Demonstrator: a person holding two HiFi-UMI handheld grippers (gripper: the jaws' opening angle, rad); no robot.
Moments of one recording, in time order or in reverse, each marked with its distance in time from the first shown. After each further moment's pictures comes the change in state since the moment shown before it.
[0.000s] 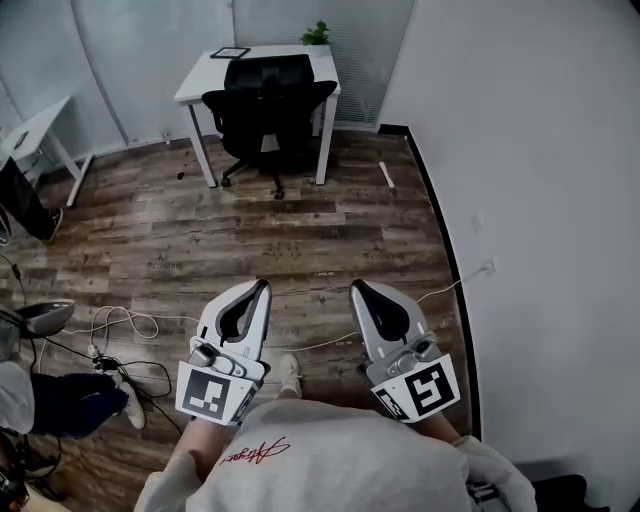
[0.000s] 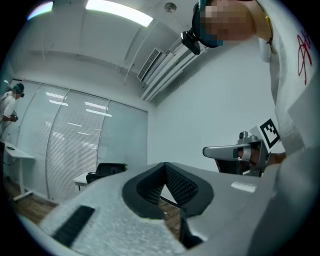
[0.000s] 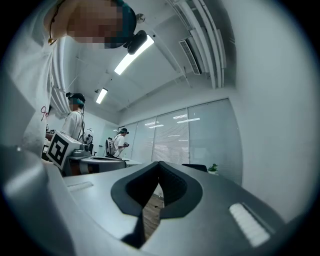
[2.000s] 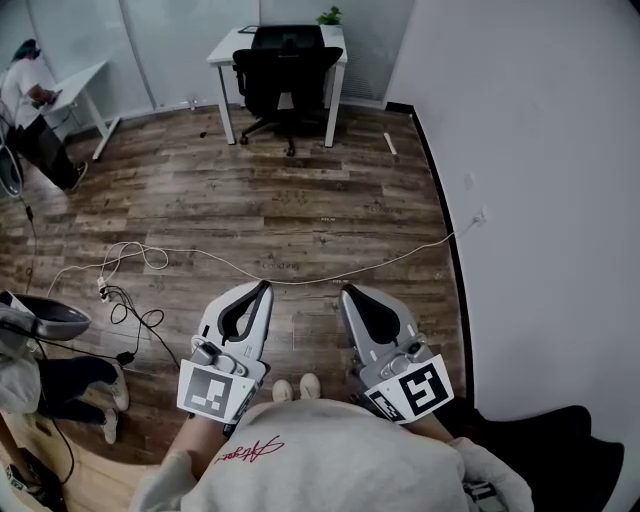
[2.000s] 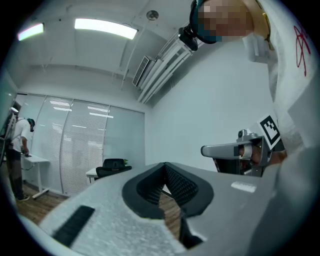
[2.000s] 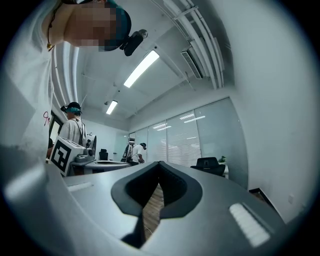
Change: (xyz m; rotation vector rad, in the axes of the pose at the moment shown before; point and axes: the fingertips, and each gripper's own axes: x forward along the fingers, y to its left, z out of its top) left arm -0.275 -0.257 0.037 0.017 0.051 0.071; right arm -0.310 0.208 0.036 0.106 -0.022 0.098
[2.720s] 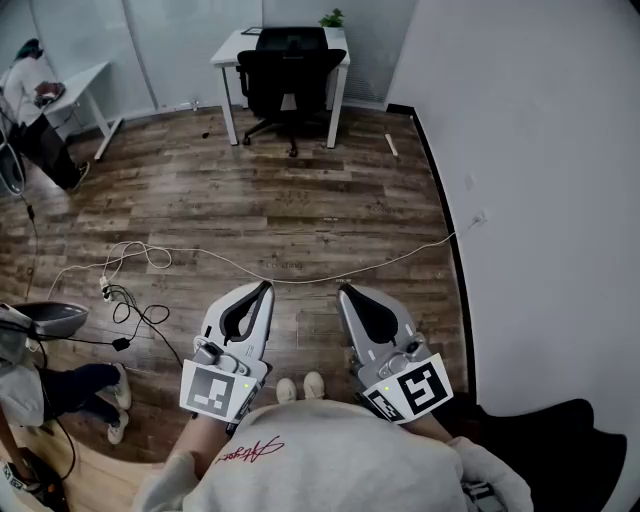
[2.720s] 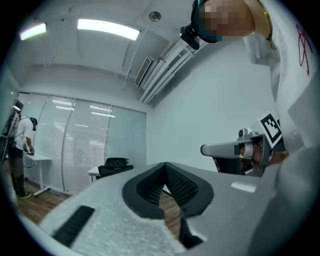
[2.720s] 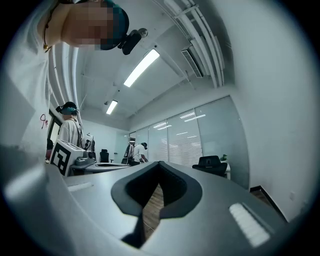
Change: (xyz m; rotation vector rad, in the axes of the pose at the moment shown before) left arm -0.024 0.010 0.005 -0.024 -0.014 0.010; right arm 0.007 0.030 0.004 0.014 0.010 0.000
